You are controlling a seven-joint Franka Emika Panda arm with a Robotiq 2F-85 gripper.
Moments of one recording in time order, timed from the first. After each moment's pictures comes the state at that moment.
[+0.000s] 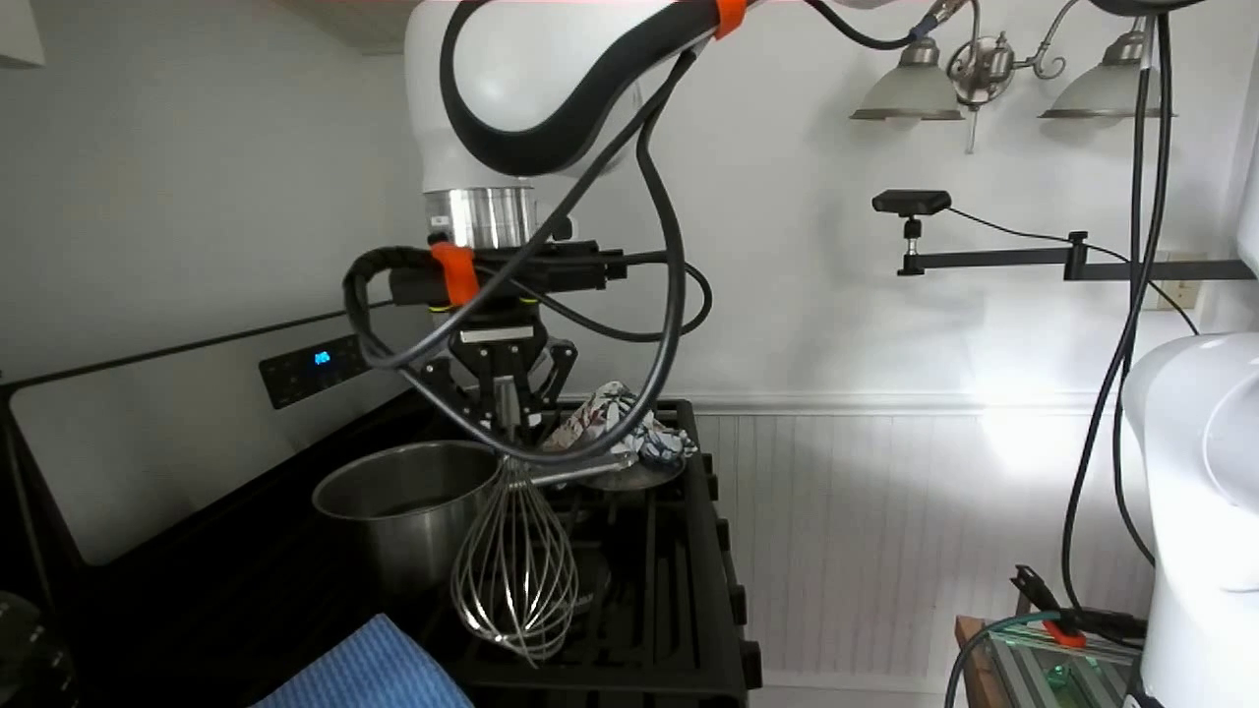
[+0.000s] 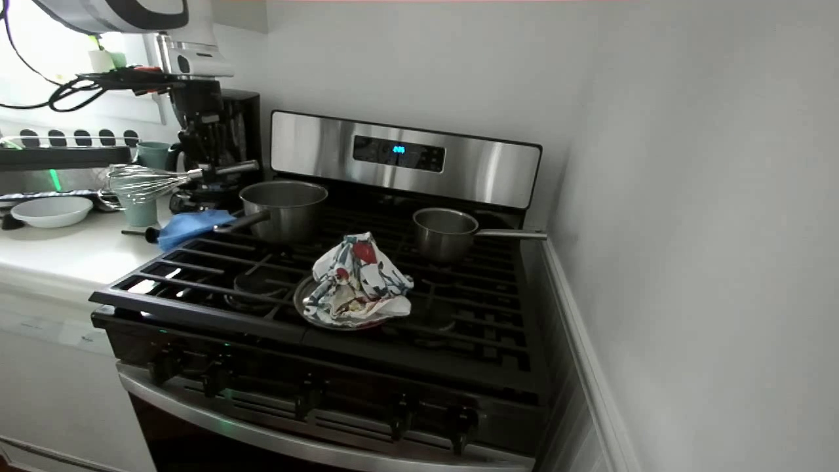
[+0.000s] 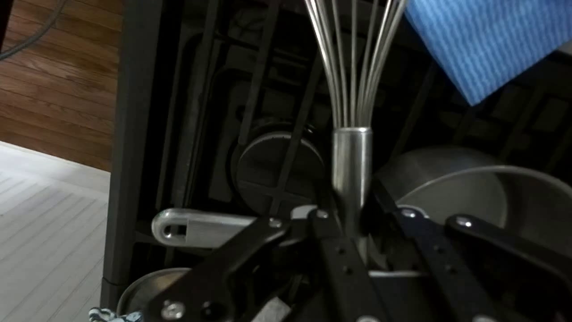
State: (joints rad) arm 0.05 -0.02 0.04 -2.02 -0.10 2.00 1.15
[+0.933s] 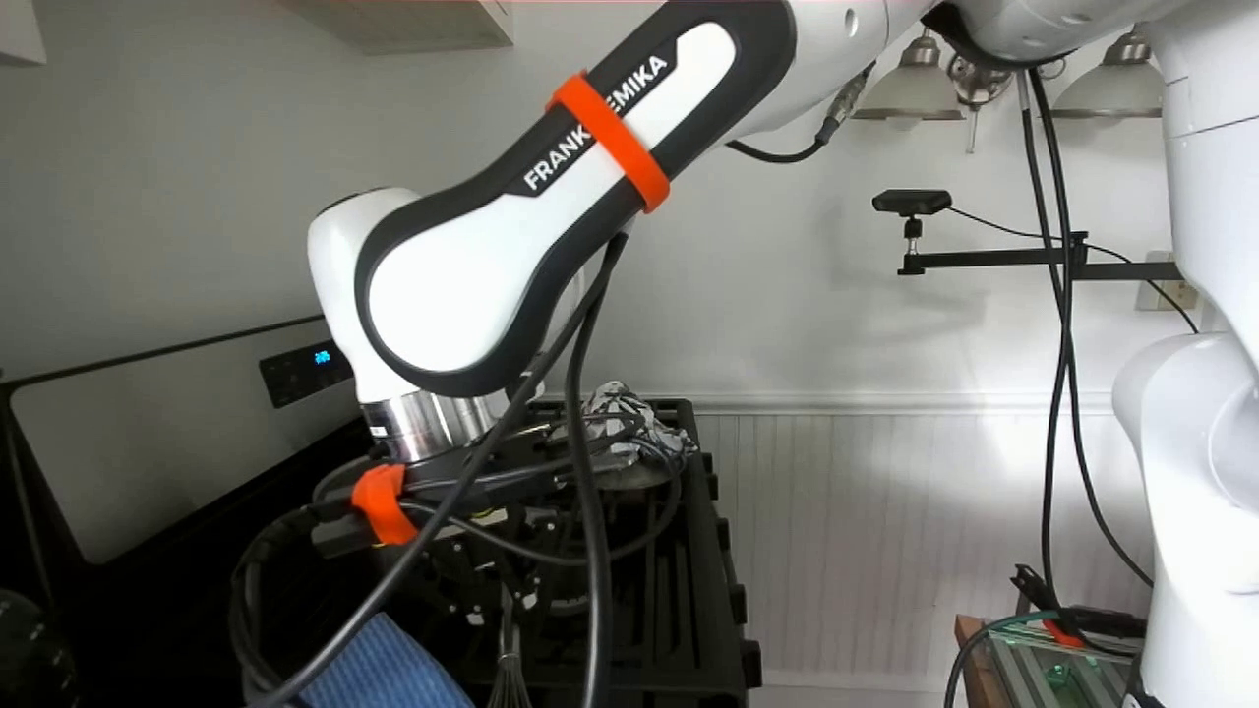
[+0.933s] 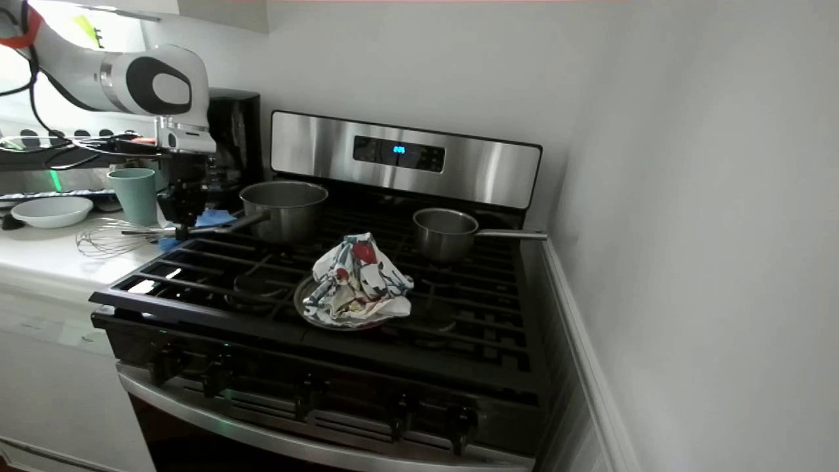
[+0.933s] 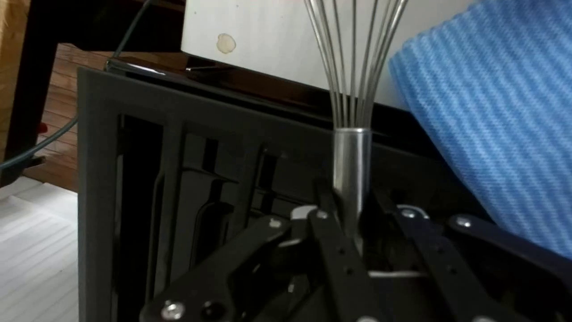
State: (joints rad) arm 0.13 0.22 0.09 -2.04 -0.09 2.05 1.35
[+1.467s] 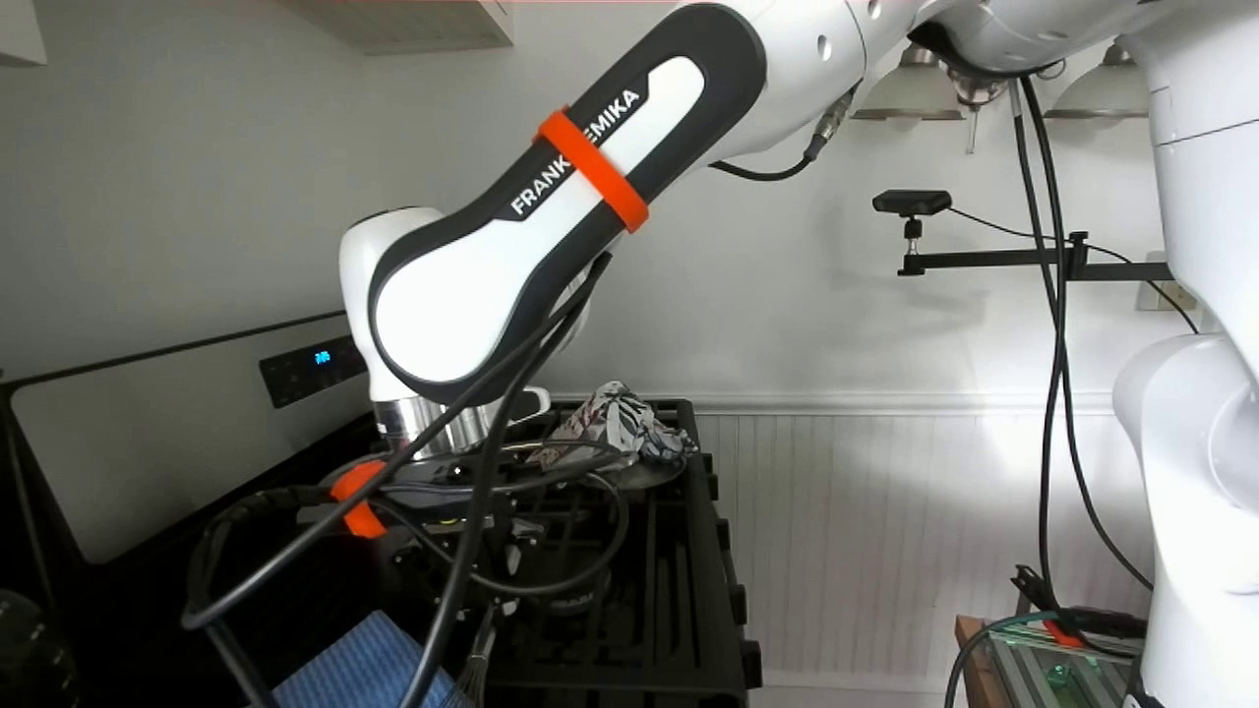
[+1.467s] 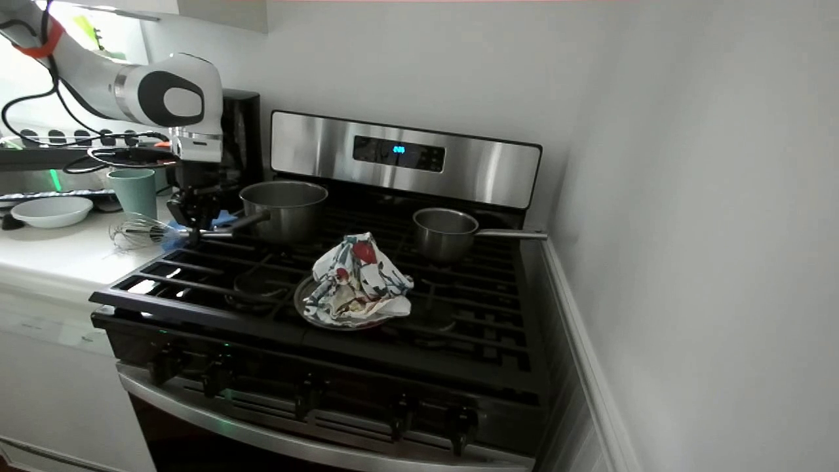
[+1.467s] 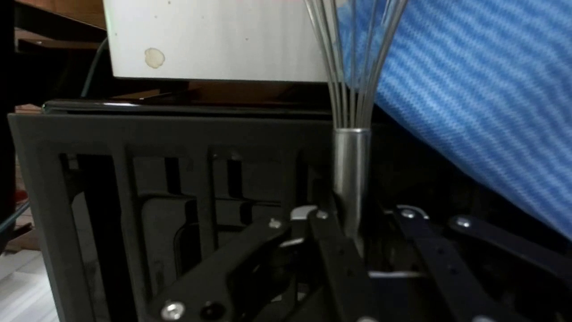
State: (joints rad) arm 0.12 0.25 0.05 -2.04 -0.03 2.15 1.49
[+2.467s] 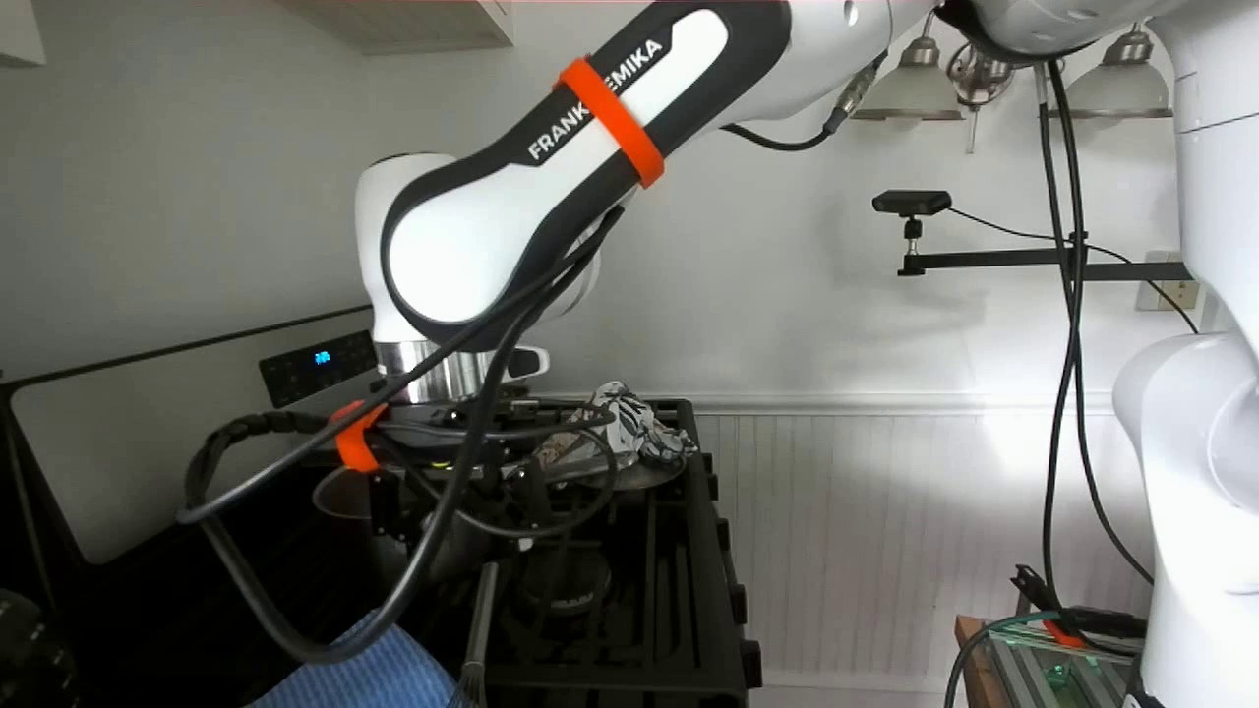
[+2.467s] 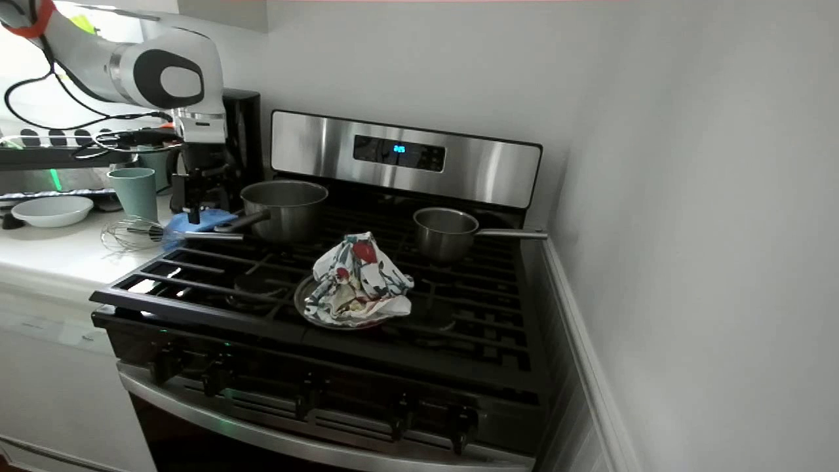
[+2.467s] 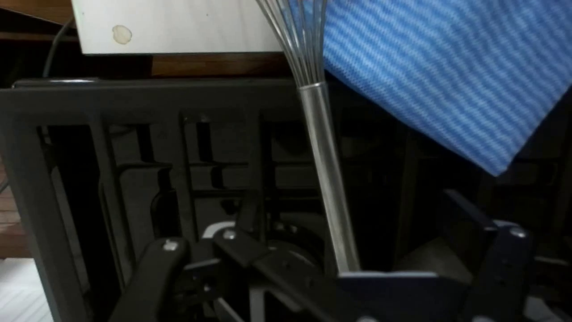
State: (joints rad) arm 0.12 0.19 0.03 -2.04 -0.03 2.20 1.48
